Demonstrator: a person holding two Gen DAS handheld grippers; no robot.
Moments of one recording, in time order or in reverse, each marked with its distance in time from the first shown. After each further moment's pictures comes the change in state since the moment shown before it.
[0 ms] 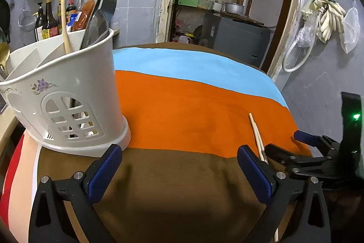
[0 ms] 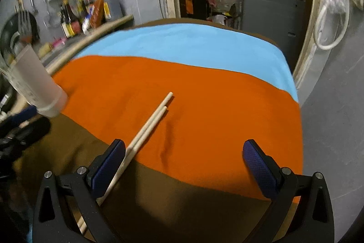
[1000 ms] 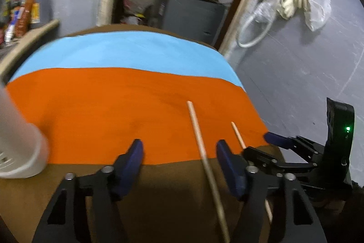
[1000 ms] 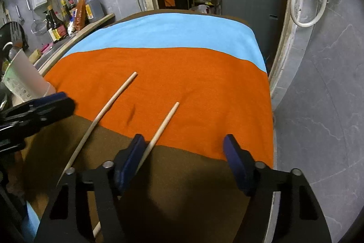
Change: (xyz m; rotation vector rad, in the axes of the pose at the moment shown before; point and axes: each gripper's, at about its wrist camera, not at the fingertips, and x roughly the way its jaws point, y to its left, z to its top) left arm 0.047 -0.062 0.016 0.125 0.168 -0.312; right arm -0.023 -0.057 -0.028 0.105 0.042 -0.010
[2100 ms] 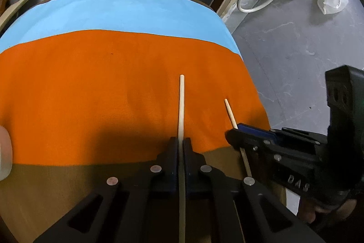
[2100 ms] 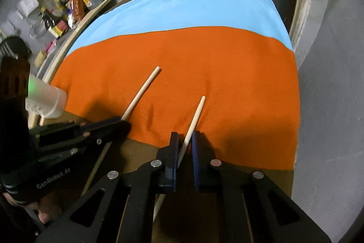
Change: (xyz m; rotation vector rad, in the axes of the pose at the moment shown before) left arm 0.043 -0.015 0.007 -0.054 0.277 -0.054; right arm 0.031 0.015 0.019 0.129 0.250 0.131
